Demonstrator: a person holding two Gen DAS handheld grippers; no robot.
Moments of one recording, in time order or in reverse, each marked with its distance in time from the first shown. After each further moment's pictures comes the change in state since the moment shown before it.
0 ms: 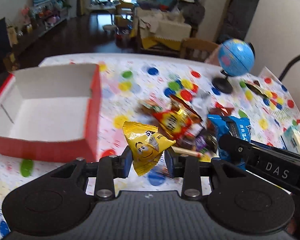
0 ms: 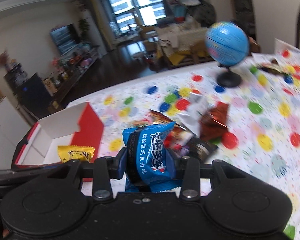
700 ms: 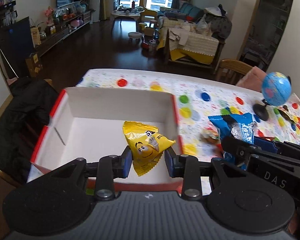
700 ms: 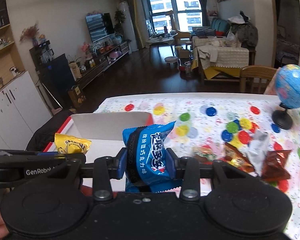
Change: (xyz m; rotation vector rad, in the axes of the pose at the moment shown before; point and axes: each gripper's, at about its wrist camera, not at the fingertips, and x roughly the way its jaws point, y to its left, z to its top) left arm -0.012 0.141 0.056 -0.057 -0.038 0.097; right arm 0.060 0.145 0.030 -0.206 -0.001 0.075
